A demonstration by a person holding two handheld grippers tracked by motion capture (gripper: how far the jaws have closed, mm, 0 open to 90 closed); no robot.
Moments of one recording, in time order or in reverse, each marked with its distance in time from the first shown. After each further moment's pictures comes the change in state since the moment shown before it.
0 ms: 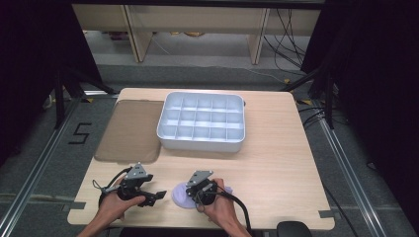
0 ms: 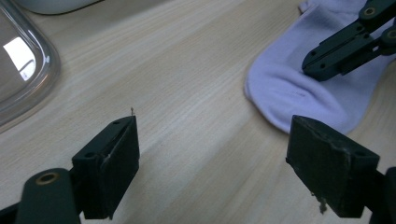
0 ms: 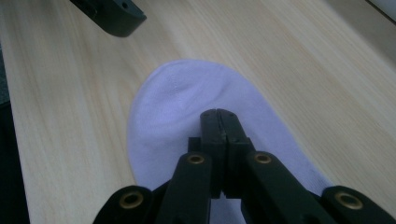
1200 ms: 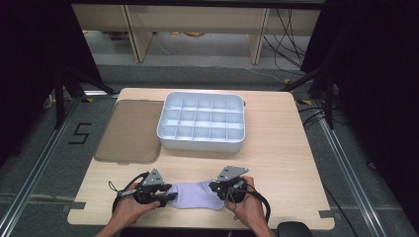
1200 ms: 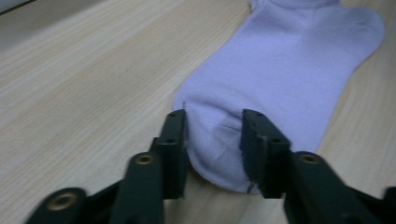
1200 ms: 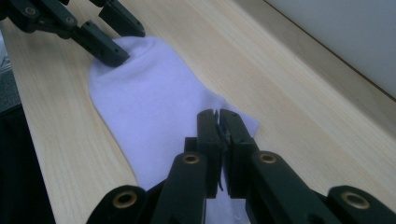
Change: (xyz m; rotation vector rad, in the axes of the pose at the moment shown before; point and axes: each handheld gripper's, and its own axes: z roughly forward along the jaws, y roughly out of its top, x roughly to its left) left arm -0.035 0.008 0.024 0.062 -0.029 0.075; right arm -0.030 -0.034 -0.069 -0.066 -0.058 0.112
